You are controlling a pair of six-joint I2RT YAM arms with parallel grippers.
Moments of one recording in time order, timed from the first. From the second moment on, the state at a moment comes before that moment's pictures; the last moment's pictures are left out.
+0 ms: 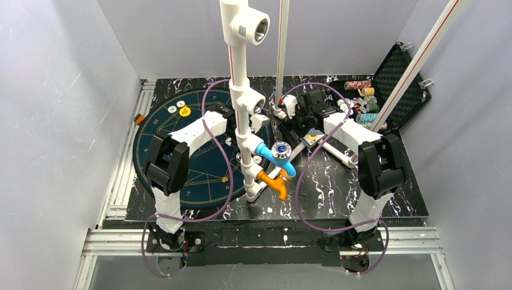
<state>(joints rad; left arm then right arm) -0.54 1.92 1.50 -0.85 0.41 0.26 0.40 1.77 1.28 -0.42 -0.37 -0.43</state>
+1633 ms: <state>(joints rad) -0.42 1.85 1.48 -0.82 0.24 0.27 0.40 1.77 1.28 -0.42 -0.36 -0.44</state>
